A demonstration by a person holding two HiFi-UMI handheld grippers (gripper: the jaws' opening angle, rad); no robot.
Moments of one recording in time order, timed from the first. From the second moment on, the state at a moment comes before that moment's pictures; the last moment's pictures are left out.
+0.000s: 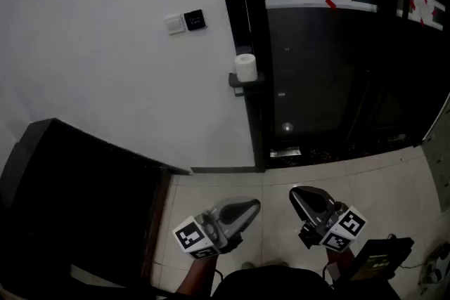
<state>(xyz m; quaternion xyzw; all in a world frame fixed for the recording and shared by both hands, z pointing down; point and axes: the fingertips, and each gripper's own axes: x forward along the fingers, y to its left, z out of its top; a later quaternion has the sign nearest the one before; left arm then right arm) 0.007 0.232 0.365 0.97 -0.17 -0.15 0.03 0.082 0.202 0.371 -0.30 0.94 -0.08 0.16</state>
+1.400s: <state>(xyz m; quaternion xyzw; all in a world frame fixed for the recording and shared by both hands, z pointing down) 0.059 0.182 0.379 0.97 -0.18 -0.13 0.04 0.130 0.151 0.392 -0.29 0.94 -0.09 0.16</state>
